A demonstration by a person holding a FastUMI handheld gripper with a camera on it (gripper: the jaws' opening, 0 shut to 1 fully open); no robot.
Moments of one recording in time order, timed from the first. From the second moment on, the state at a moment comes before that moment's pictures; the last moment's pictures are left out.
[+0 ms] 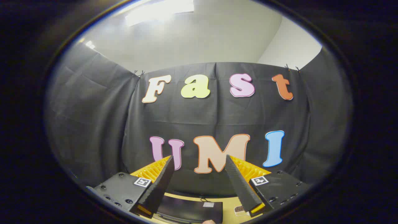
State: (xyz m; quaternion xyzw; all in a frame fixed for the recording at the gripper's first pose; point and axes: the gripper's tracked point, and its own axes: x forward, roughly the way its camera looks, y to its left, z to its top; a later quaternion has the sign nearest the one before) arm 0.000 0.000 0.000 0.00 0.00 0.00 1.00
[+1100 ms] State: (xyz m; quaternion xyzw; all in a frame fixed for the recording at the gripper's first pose) arm 0.016 0.023 -0.155 -0.04 0.12 0.01 0.99
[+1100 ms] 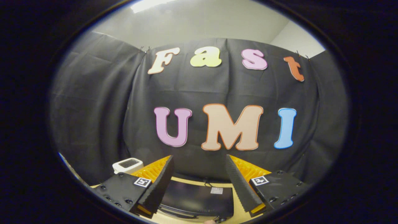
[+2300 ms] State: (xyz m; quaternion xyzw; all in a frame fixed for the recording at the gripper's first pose) arm -0.055 0.024 -0.380 -0.07 0.33 0.03 0.94
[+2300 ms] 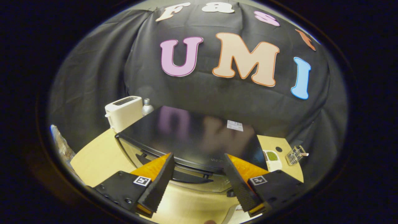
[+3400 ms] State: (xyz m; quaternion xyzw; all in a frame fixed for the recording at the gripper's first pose) arm -0.199 0.041 -0.427 0.02 0.45 0.08 0.89
